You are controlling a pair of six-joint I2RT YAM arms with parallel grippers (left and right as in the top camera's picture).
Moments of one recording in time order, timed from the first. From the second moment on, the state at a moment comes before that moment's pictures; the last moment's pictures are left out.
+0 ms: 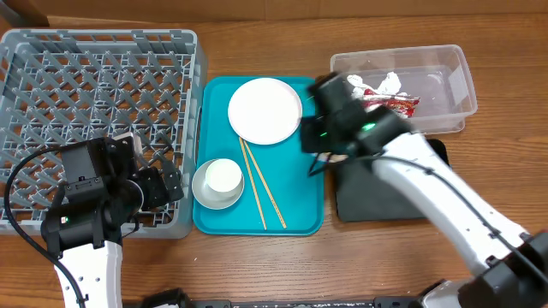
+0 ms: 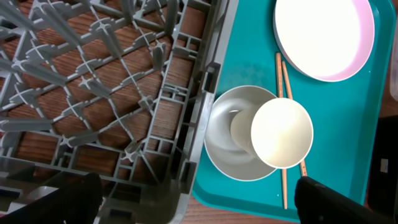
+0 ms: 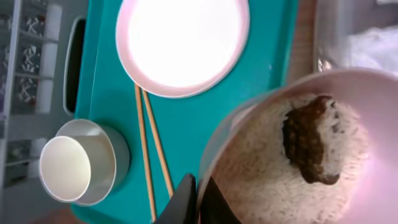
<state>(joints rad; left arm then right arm) 0.25 1.02 1.03 -1.08 0.21 -0.10 0.53 1.62 1.43 -0.88 -0.11 0.52</state>
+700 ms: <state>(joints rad) 0.25 1.02 1.03 -1.08 0.21 -0.10 -0.05 1.62 1.00 -0.65 -0.92 0.48</state>
